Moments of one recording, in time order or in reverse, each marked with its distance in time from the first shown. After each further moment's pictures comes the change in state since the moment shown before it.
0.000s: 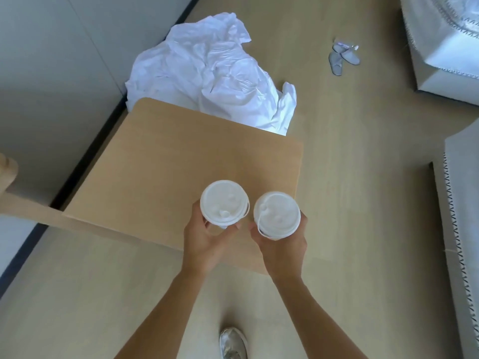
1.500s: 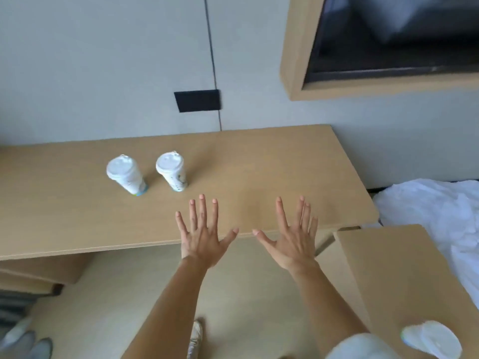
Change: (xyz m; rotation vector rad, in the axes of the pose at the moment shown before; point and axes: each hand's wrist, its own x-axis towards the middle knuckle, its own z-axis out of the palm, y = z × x) left_hand -0.409 0.205 -0.426 1.147 0.759 -0.779; right_hand -0.445 -0.282 0.120 -0.935 -0.979 -1.389
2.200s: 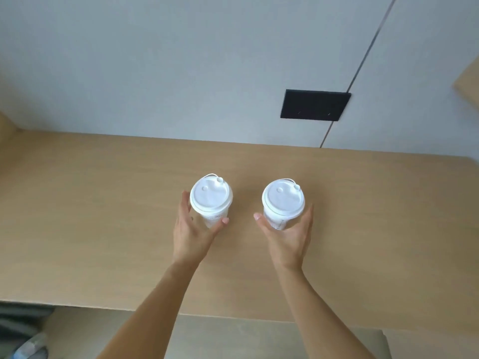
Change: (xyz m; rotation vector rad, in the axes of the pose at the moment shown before) left_hand 0.186 -0.304 0.050 -1.075 0.325 -0.316; right_hand 0.177 -0.319 0.167 1.050 0.261 0.218
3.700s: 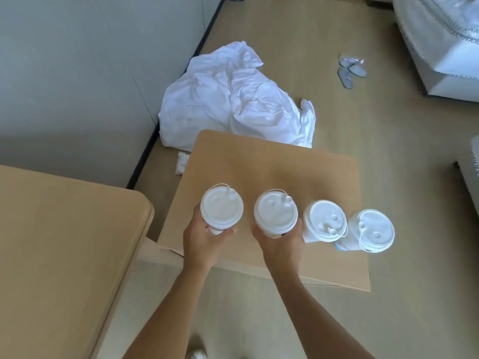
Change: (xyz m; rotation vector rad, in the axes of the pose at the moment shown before) left_hand -0.425 0.121 0.703 0.005 -1.415 0.473; right_hand 0.015 0.382 -0.617 -0.008 1.247 0.592
